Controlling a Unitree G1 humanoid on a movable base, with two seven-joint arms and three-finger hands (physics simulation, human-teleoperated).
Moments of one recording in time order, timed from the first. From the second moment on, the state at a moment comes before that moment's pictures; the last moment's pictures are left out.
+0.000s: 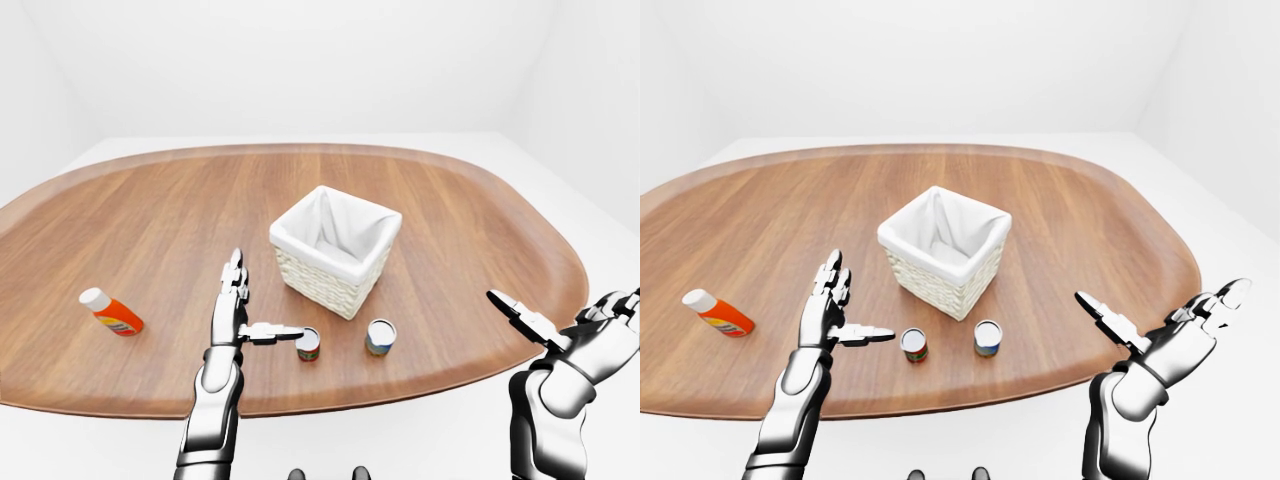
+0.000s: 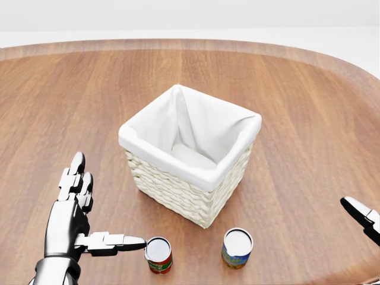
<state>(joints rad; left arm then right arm) -0.01 0.02 0.05 0.02 0.00 -0.02 -0.03 0.09 -0.02 -0.41 -0.27 0.06 -0.09 -0.52</state>
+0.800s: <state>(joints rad) -0.01 0.03 0.05 0.03 0.00 -0.01 -0.03 0.09 -0.02 -0.41 -0.26 0.07 -0.09 -0.52</state>
